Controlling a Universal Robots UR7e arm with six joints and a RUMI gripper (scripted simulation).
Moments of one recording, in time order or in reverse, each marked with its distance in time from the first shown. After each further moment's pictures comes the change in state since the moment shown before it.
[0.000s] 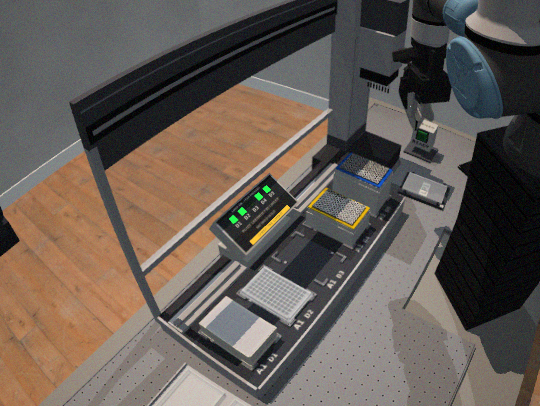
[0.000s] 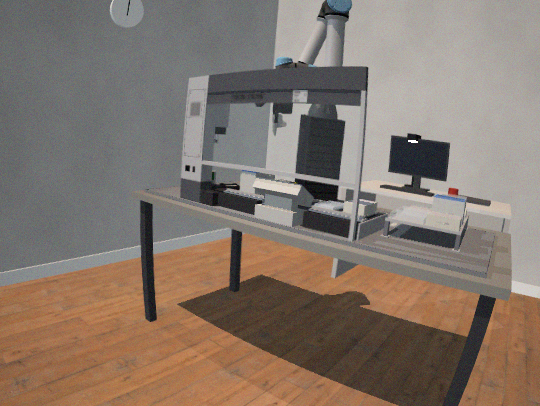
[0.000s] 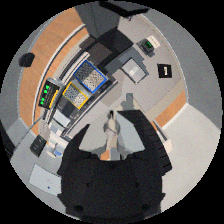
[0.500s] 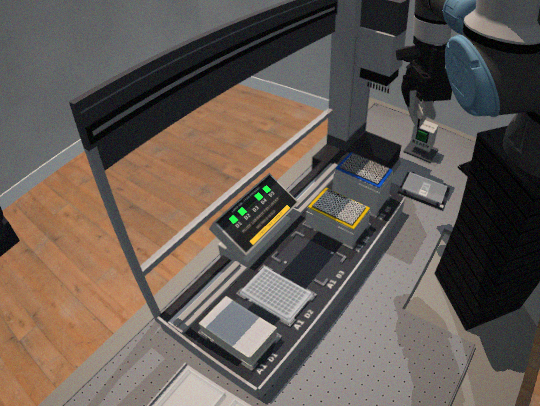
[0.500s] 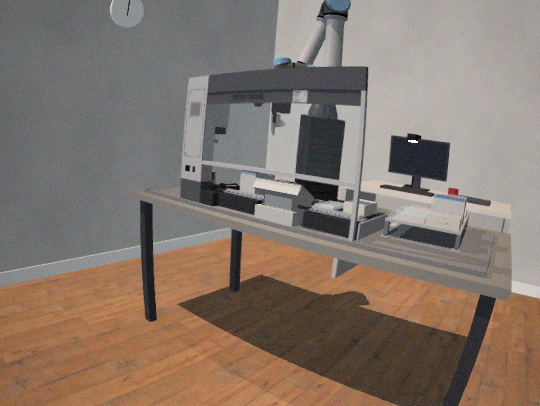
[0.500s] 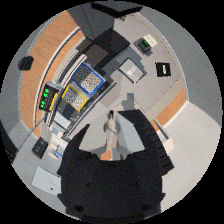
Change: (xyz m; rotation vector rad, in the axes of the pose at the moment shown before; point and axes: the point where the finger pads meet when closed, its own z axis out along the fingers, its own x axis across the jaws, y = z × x) arm 0.009 -0.006 -0.001 0.000 0.002 0.035
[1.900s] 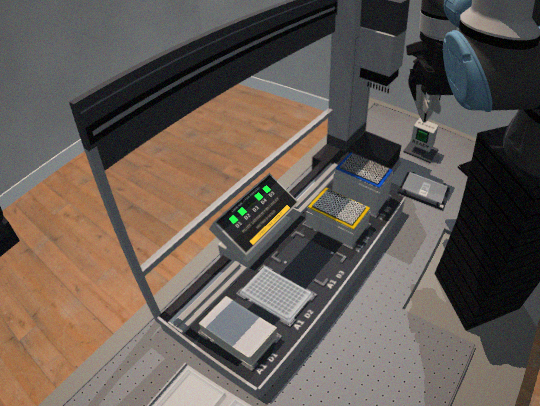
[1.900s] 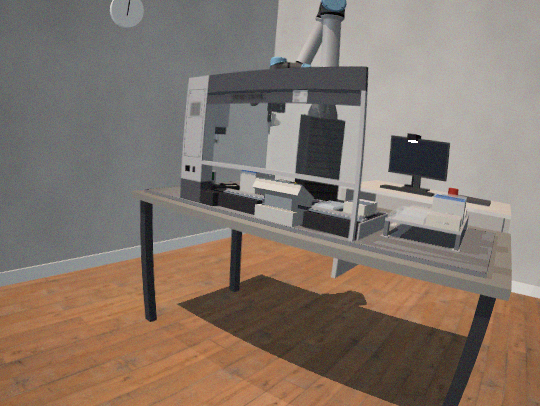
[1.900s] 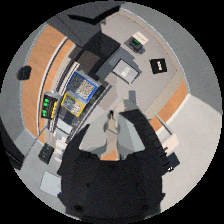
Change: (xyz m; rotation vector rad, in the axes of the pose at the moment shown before) arm 0.025 -0.018 -0.002 0.001 0.004 0.101
